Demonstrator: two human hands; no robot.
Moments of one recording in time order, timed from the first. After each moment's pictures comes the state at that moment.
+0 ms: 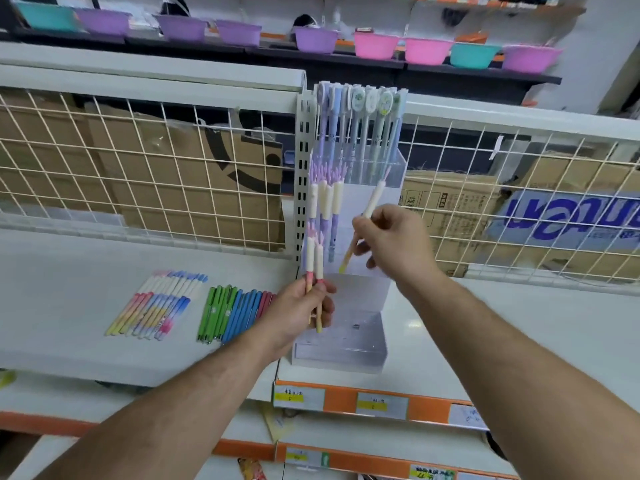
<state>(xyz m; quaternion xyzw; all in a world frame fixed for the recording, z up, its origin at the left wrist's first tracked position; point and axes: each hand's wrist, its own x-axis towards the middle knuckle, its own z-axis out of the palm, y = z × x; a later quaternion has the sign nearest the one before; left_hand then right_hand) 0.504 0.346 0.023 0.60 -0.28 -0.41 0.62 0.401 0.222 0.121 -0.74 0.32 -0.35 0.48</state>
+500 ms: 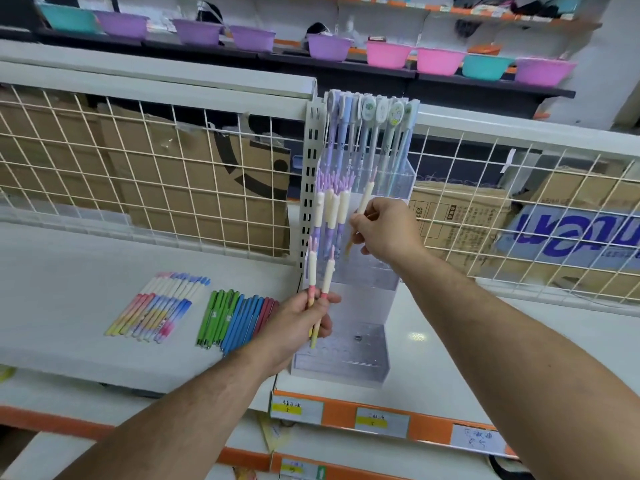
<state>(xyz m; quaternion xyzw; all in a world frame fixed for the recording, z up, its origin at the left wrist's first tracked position) 0.508 0.346 0.008 0.62 -0.29 -0.39 0.61 0.441 0.186 0.129 -0.81 0.35 -0.29 0.38</state>
